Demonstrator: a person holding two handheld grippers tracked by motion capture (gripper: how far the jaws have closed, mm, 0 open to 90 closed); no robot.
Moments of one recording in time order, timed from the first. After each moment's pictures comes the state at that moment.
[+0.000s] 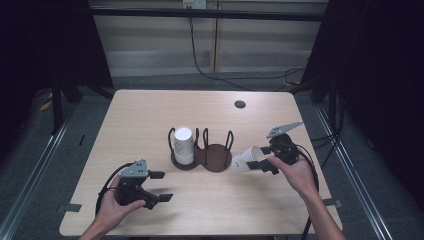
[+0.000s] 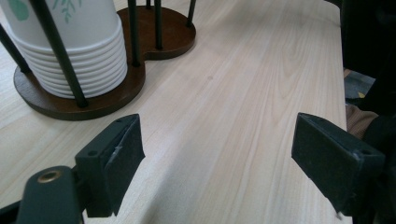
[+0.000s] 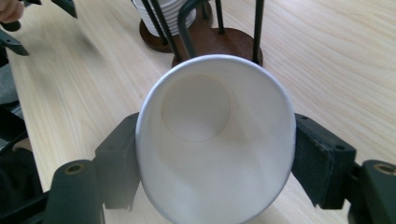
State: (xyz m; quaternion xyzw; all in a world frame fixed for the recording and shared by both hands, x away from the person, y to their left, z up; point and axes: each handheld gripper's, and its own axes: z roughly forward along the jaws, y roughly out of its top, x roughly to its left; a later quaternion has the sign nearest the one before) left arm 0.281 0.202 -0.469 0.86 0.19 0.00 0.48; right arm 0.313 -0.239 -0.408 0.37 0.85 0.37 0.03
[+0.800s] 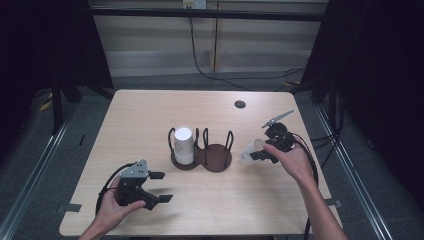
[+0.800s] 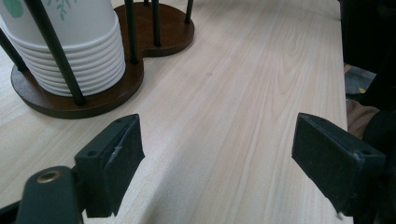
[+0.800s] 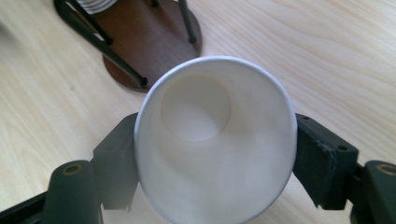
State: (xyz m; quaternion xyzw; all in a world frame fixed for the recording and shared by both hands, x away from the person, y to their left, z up) left arm 0.281 0.203 -0.469 0.86 0.19 0.00 0.47; right arm 0.351 -0.241 -0.409 0.43 0.86 0.27 0.05
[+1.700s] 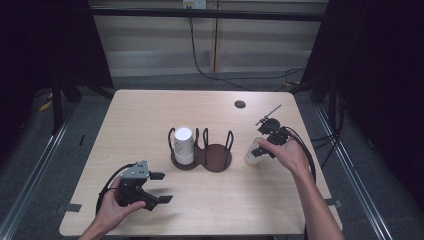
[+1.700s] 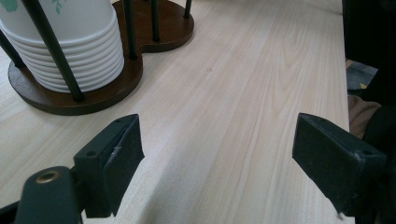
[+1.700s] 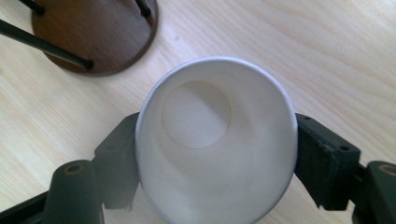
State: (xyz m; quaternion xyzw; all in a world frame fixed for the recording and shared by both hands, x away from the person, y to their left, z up) left arm 0.281 0.202 -0.471 0.87 0.18 0.00 0.47; right arm 0.377 -0.231 -0.416 0.44 0.88 0.16 0.06
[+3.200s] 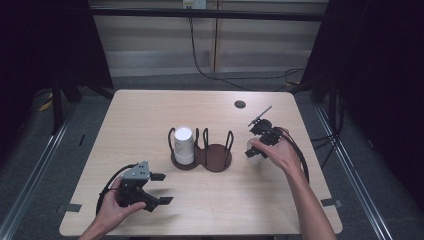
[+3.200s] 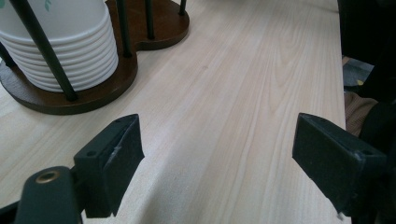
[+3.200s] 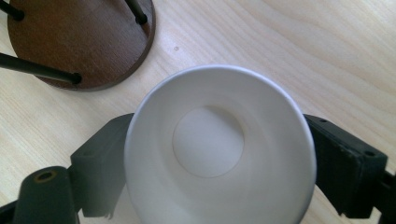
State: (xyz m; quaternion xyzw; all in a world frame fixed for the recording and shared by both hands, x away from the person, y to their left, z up) left arm 0.279 0.200 -0.471 0.87 0.18 0.00 0.46; right arm 0.388 -0.215 -0.430 0.43 0.88 0.16 0.07
